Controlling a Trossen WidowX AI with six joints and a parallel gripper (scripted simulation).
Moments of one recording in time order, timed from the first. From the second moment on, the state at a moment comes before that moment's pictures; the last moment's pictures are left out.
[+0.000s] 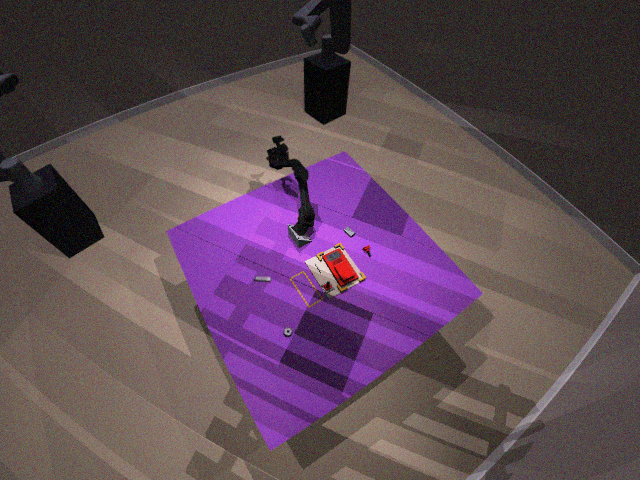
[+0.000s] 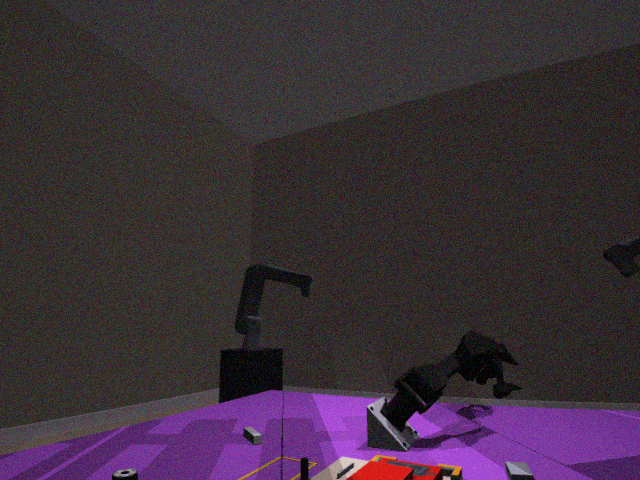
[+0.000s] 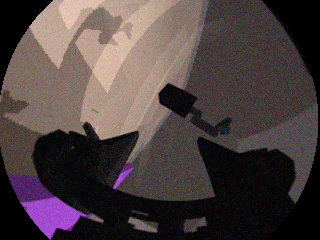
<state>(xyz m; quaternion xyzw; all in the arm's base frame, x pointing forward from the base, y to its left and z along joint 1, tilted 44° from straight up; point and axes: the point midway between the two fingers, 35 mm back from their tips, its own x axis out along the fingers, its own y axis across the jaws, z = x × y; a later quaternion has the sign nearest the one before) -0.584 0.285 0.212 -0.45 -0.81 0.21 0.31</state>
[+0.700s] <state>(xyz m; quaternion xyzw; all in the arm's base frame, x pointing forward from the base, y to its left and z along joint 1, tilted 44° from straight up) -0.520 0.358 0.303 -0.40 -0.77 0.31 0.39</state>
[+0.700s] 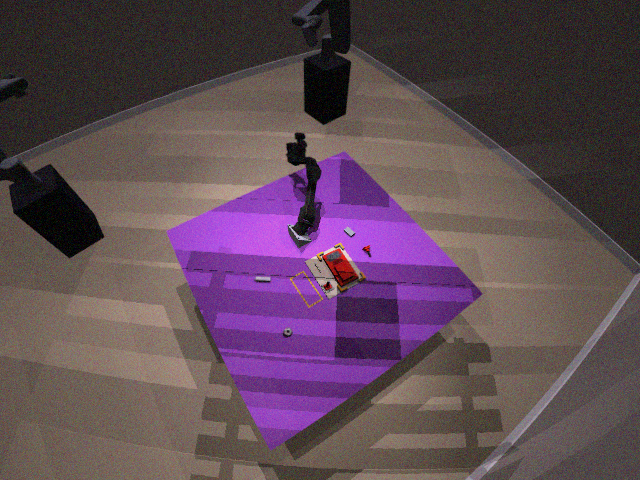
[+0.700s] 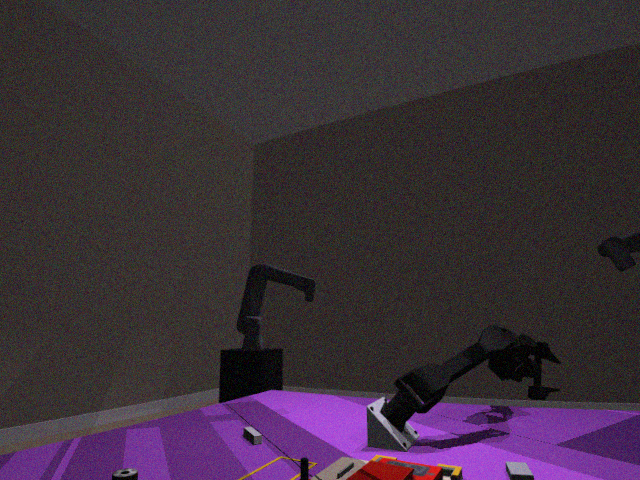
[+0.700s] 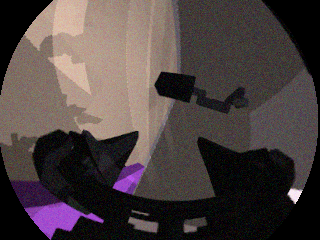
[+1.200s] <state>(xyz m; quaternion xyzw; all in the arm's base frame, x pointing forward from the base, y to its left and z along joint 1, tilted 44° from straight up) -0.456 0.405 0.358 -0.37 -0.72 0.38 0.46</state>
